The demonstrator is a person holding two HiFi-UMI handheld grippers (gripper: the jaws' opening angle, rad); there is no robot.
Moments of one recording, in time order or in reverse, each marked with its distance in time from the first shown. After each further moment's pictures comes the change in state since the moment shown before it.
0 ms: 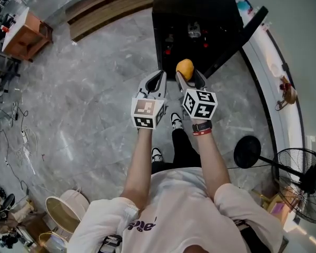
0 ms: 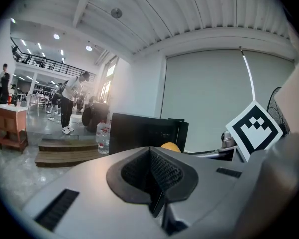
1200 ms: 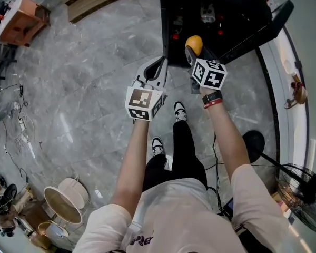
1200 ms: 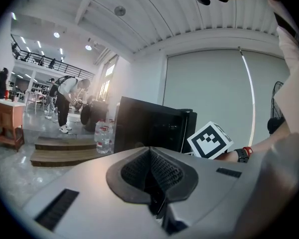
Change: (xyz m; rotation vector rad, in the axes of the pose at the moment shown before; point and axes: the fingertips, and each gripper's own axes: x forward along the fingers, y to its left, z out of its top) left arm 0.058 0.065 -0.075 -0.003 -0.013 -0.025; right arm 0.159 -0.076 -0.069 0.006 0.095 -0.017
